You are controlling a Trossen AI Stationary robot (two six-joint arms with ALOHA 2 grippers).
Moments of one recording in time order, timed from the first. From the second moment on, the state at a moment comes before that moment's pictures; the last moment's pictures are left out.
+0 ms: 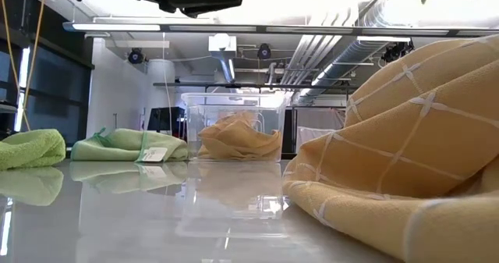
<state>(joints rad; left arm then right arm) -0.28 1.39 0.71 0.46 -0.28 0.29 0.85 1.30 1.56 -1.10 0.68 0.91</state>
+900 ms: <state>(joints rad) -0.28 1.43 0.71 0.50 -0.28 0.28 1.05 1.53 1.57 -1.57 0.01 1.89</state>
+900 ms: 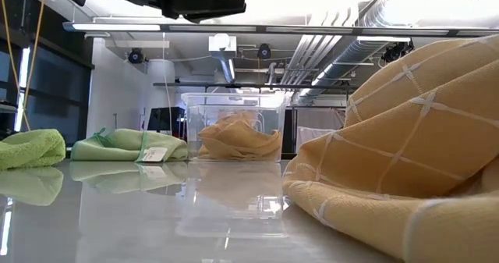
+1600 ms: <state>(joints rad) -0.27 1.43 0.71 0.53 -0.28 0.26 0.91 1.46 1.53 -1.46 0.88 1.19</state>
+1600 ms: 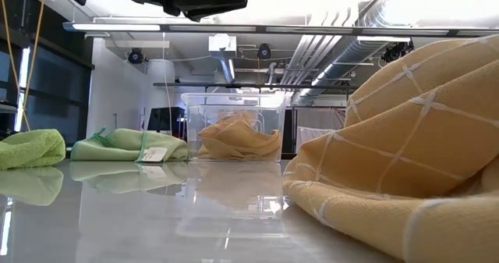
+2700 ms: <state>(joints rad) -0.28 1.43 0.69 0.31 -0.57 0.18 0.23 1.64 0.94 -0.36 0.23 0.38</state>
